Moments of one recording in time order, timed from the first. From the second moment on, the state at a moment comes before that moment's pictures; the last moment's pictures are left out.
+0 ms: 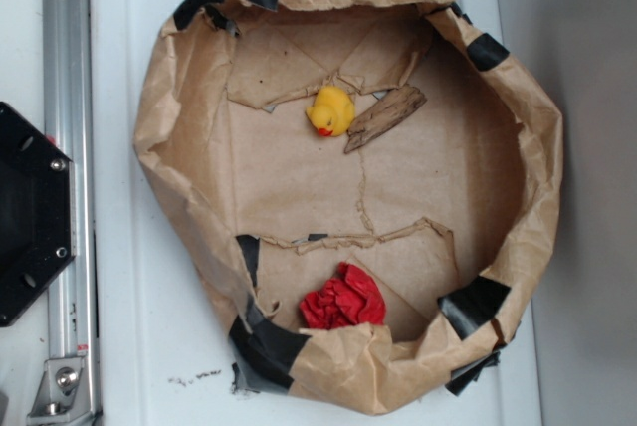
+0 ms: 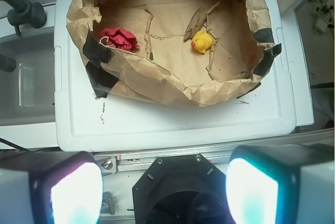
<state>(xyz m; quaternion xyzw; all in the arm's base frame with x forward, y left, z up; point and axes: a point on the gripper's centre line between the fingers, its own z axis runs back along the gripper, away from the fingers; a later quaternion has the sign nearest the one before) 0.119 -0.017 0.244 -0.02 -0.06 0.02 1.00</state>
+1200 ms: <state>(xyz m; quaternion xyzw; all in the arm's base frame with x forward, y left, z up) 0.260 0.023 0.137 0.05 -0.04 -0.21 0.97</state>
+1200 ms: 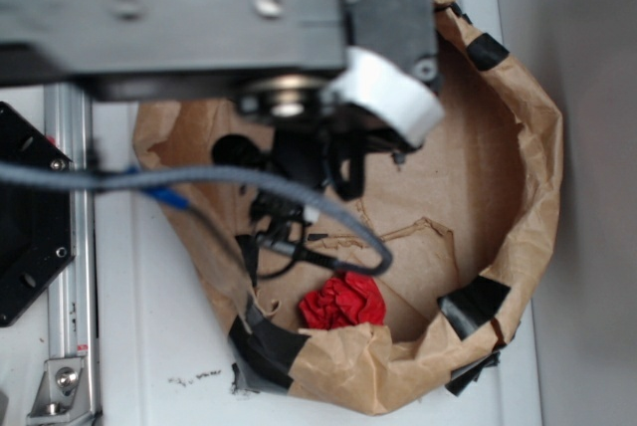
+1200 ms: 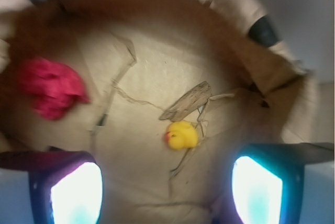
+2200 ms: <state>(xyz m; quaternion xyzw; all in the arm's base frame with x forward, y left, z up) 0.262 0.030 0.115 0.05 -0.03 -0.20 0.98</state>
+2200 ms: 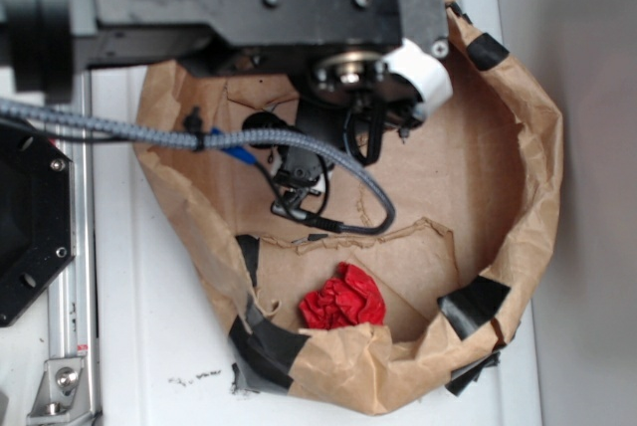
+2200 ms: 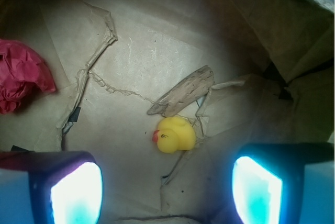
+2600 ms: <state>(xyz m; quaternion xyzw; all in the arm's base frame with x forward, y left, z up) 0.259 0.021 0.072 0.02 -0.03 -0.23 0.97</state>
